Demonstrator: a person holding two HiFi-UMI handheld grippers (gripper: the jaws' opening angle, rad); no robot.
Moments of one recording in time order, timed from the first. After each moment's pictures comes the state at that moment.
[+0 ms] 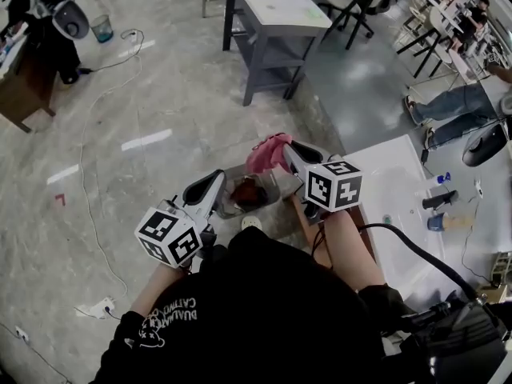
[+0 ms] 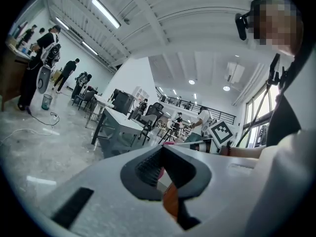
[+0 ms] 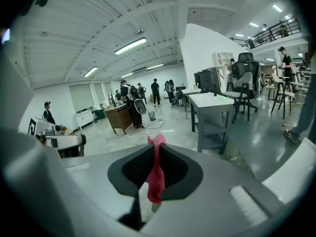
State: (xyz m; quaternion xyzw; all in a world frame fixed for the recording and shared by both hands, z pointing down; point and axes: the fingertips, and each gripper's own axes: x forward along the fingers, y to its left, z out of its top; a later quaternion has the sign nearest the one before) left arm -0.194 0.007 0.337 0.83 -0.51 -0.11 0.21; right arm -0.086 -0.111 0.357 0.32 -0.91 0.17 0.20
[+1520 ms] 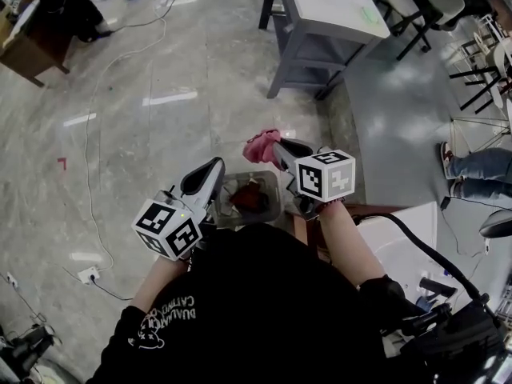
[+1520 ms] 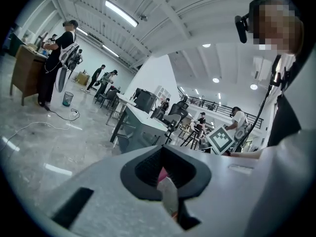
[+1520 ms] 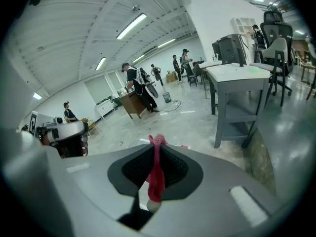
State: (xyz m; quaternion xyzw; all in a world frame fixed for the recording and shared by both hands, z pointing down) left arm -0.226 -0.211 0.382 0.74 -0.61 -0.11 0.25; right arm -0.152 -0.320 0.452 0.16 -0.91 0.24 0.29
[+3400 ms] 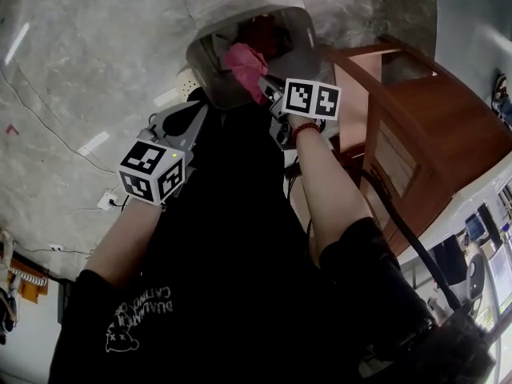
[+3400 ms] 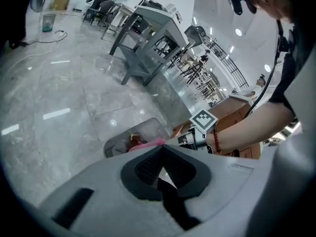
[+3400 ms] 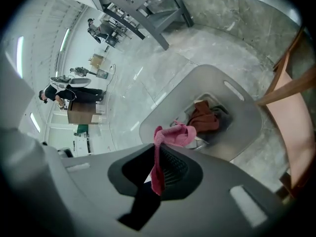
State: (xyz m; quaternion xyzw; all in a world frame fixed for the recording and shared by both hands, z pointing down) left arm -0.242 -0.153 0.826 0.74 -0.39 0.17 0.53; right arm -0.126 -0.193 0.951 0.30 -0.63 0.63 0.34
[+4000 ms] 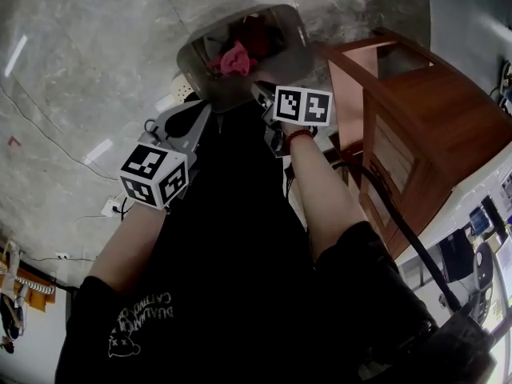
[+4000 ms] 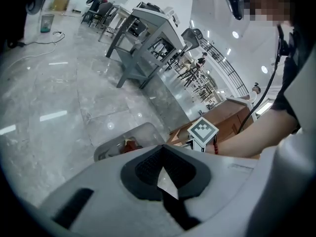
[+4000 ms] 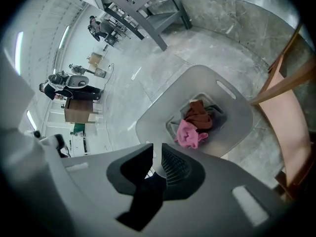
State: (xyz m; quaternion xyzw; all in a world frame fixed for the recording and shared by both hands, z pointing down) left arm -0.229 -0.180 0.819 0.74 -0.38 0.14 0.53; right arm -0.118 -0.187 0.950 0.32 -0.62 0.63 0.36
